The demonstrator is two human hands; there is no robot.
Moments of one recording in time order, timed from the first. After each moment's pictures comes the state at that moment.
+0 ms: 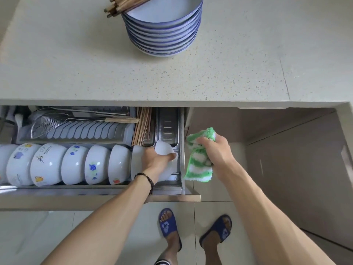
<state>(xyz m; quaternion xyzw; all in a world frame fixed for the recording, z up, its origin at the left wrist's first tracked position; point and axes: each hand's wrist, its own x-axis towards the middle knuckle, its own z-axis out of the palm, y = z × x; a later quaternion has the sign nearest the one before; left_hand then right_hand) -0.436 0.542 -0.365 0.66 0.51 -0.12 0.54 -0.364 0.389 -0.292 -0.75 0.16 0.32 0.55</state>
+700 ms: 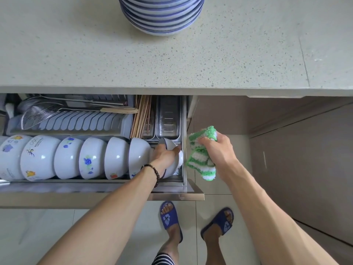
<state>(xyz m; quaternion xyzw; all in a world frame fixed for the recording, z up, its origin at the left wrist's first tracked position) -0.423 0.530 -0.407 0.70 0.47 -0.22 0.50 -0.370 0.387 -0.321 -0.76 0.16 0.34 0.53</state>
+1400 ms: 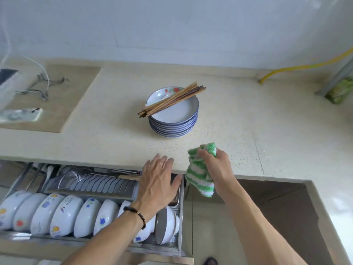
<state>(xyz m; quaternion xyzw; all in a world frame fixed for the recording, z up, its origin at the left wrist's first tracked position) -0.391 0.563 -0.185 0.98 0.14 0.00 0.14 -0.290 0.419 -0.142 -0.75 0.05 0.23 0.61</state>
